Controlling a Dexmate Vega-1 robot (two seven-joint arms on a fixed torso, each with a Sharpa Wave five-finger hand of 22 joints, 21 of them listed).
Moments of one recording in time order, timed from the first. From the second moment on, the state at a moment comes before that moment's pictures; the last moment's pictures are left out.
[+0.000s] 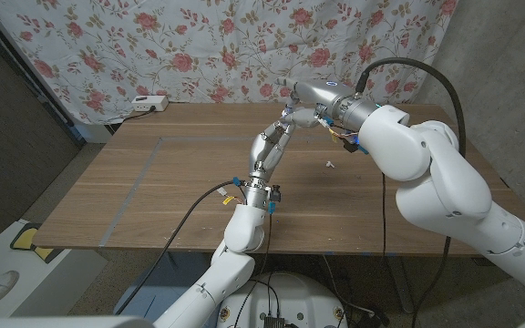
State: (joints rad) left arm 1.08 0.18 0.56 -1.50 -0.22 -0.81 0.18; left_hand 1.13 0.15 0.00 0.15 0.48 0.82 -0.16 0.48 0.37 0.86 -0.21 0.23 0.38 0.36 -0.18 0.21 0.19 0.22 -0.06 0.21 0.18; right arm -0.82 -0.83 -0.62 -2.67 -0.89 -0.72 0.59; right_hand 1.09 0.18 0.26 -0.16 0.22 -0.02 -0.06 0.19 0.20 0.68 -0.16 0.54 0.55 0.32 -0.04 0.43 0.40 0.35 0.08 0.22 0.18
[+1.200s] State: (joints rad) left arm 1.08 0.18 0.57 -1.50 -0.23 -0.82 0.16; left_hand 1.13 0.15 0.01 0.16 0.47 0.82 -0.17 0.48 0.37 0.86 -0.21 0.22 0.39 0.36 -0.18 0.21 0.20 0.21 -0.06 0.20 0.18; right arm -0.89 -0.79 -0.56 -2.68 -0.88 -0.67 0.57; right_hand 1.12 0.19 0.34 -0.08 0.22 -0.01 -0.07 0.19 0.20 0.55 -0.16 0.75 0.68 0.32 -0.04 0.46 0.50 0.35 0.07 0.22 0.18
